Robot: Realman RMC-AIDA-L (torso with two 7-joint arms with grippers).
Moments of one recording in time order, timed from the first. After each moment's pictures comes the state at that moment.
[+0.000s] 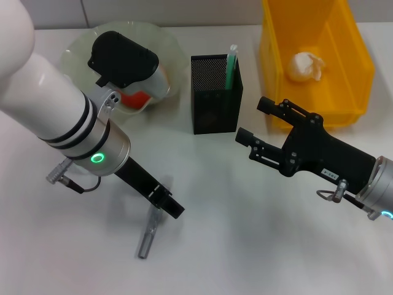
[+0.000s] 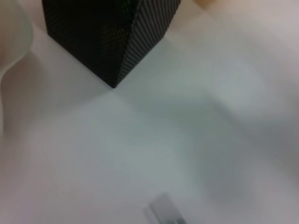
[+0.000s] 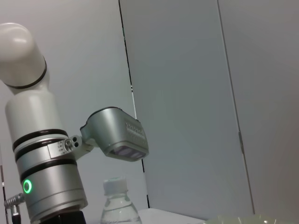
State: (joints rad) left arm -0.60 -2.08 1.66 1.26 2.47 1.47 -2.75; right arm 0.37 2.09 -1.42 -0.27 -0.90 -1.47 0.72
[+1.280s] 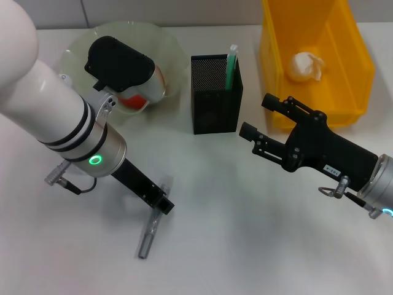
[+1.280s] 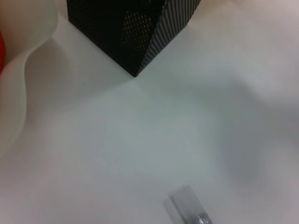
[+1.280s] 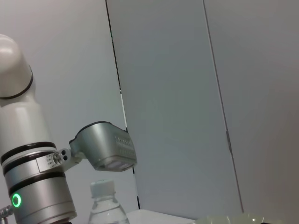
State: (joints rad) left arm -0.61 -2.08 1.67 1.22 2.49 1.44 -2.75; right arm 0.37 2.09 -1.42 -0.26 -0.87 -1.45 0.73
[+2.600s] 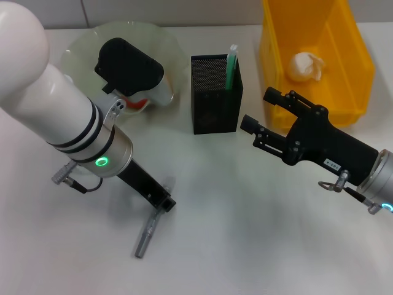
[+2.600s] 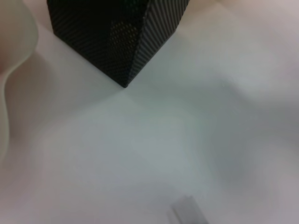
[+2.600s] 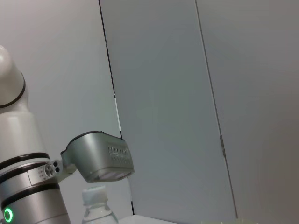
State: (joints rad) left arm -0.62 -2.08 1.70 1.20 2.48 1.39 -2.71; right arm 0.38 2.09 -1.42 -0.26 -0.85 -1.44 0.73
